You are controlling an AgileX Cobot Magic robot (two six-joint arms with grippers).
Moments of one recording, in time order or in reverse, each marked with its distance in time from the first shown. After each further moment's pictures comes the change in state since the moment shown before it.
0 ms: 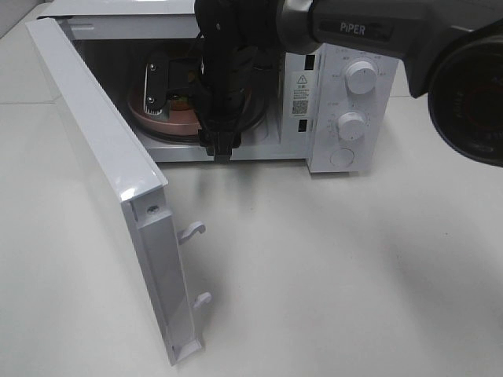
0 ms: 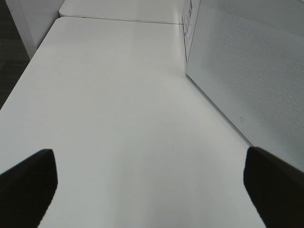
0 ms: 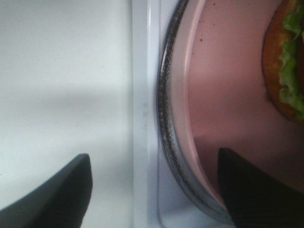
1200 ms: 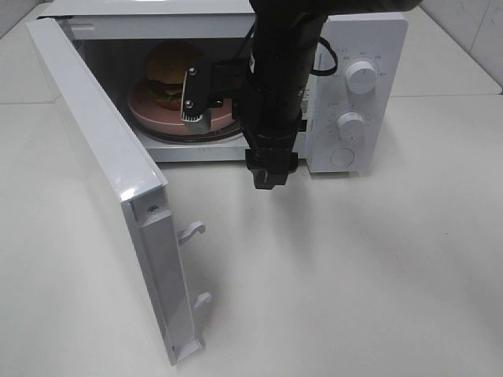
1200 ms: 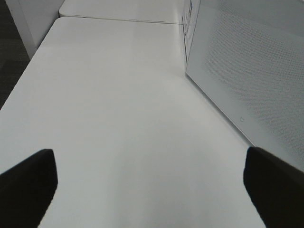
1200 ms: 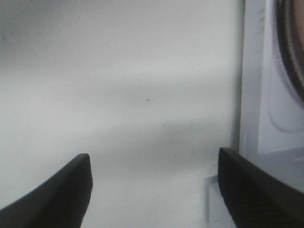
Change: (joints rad) left arm 0.000 0.000 0.000 0.000 0.000 0.000; right arm 0.000 -0.355 0.460 0.070 0.105 0.049
